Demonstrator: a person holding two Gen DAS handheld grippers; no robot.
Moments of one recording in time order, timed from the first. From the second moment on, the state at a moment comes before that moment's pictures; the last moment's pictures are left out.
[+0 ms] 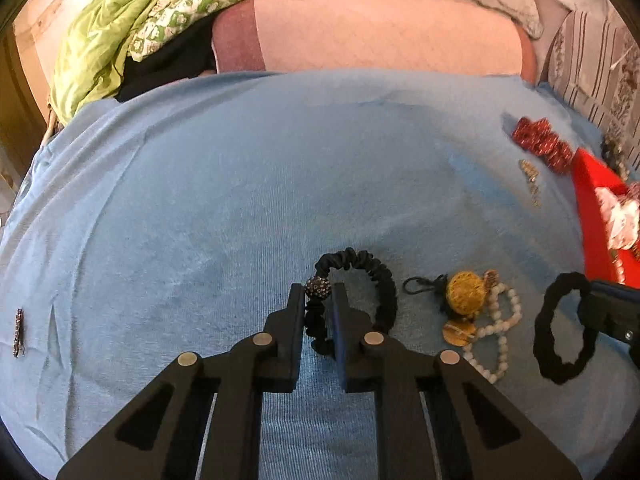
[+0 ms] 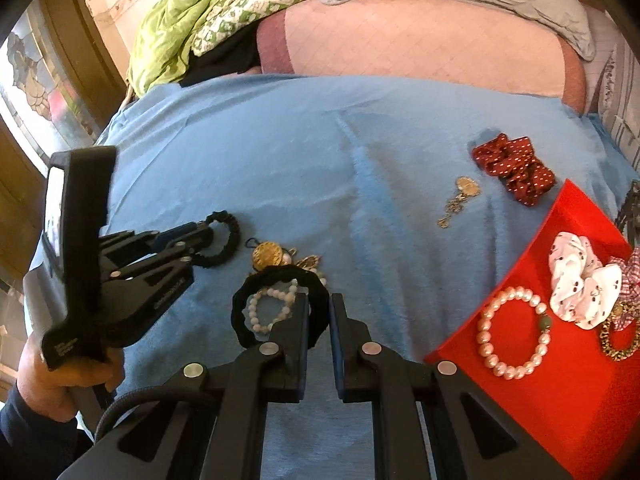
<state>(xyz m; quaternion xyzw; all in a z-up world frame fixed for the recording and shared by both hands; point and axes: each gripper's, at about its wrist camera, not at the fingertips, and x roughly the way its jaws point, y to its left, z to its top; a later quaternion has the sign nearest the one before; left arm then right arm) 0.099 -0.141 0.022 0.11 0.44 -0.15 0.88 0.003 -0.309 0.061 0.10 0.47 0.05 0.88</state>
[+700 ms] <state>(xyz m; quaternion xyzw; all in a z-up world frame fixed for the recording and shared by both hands) 0.084 -0.101 0.063 0.07 0.41 -0.16 0.90 0.010 -0.311 0.072 0.10 0.44 0.03 0.89</state>
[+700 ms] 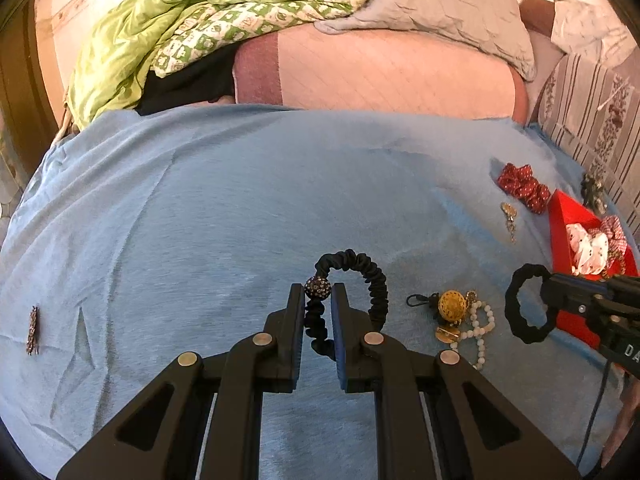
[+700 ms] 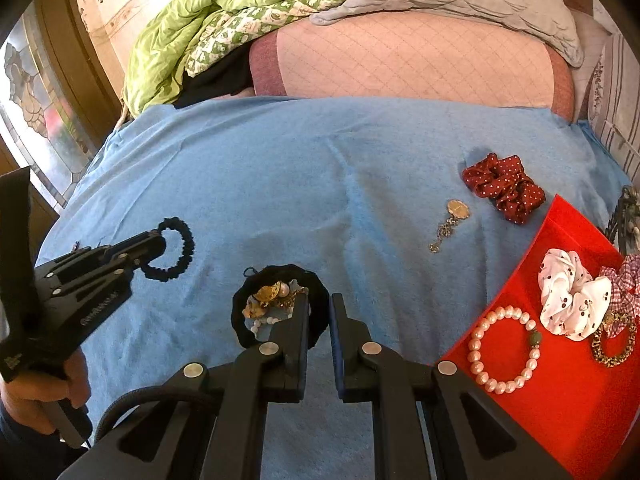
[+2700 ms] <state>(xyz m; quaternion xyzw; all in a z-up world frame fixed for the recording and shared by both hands) 0.047 -0.159 0.079 0.06 0.40 -0.23 0.88 -0.027 -0.385 0.102 0.12 0.39 -0.05 0.91</state>
